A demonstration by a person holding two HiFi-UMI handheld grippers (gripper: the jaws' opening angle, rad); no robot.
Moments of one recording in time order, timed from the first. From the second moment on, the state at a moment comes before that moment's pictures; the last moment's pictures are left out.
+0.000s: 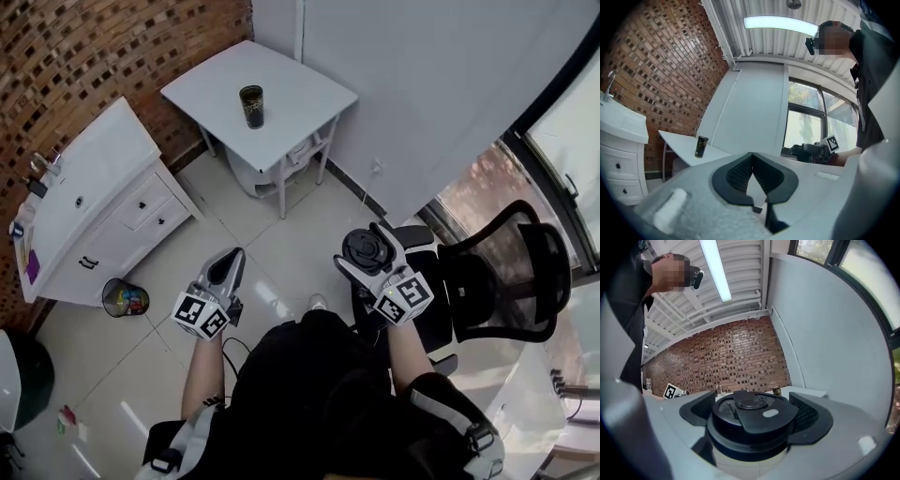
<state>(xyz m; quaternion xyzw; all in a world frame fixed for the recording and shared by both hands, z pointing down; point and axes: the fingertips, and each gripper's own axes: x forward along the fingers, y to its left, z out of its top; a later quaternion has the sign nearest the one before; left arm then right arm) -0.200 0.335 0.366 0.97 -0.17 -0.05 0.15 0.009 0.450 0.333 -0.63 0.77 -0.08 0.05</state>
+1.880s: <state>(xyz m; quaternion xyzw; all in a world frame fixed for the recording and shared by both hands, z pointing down) -0.053 0.051 0.397 0.94 -0.29 -0.03 0.15 0.183 0.117 0.352 -0.54 0.84 -0.09 0.05</state>
